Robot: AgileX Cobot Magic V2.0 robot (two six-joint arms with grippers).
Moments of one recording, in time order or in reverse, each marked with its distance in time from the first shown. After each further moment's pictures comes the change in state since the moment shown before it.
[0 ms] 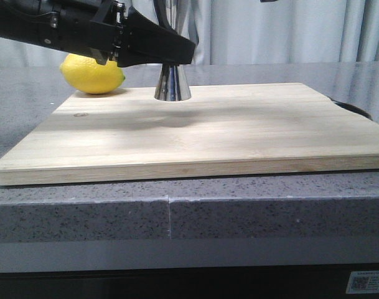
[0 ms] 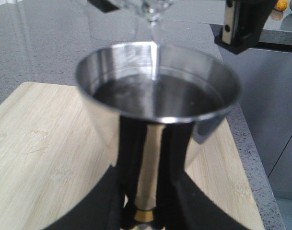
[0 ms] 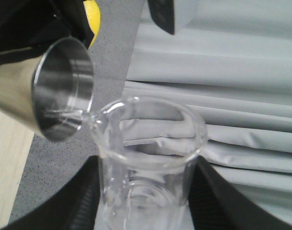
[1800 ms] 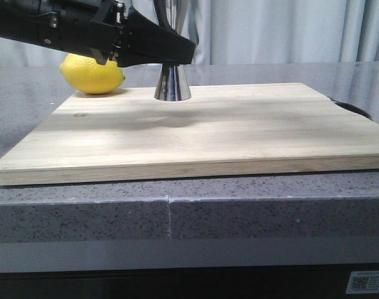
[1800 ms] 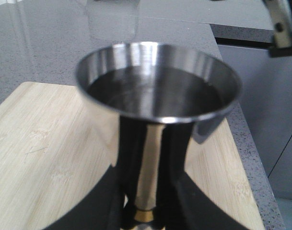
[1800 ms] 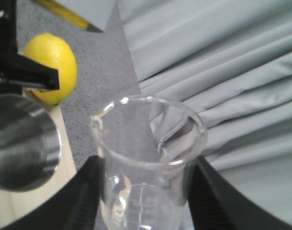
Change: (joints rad) left arm 0.000 0.000 0.000 0.000 0.000 0.000; right arm 0.000 0.000 0.000 0.658 0.022 0.000
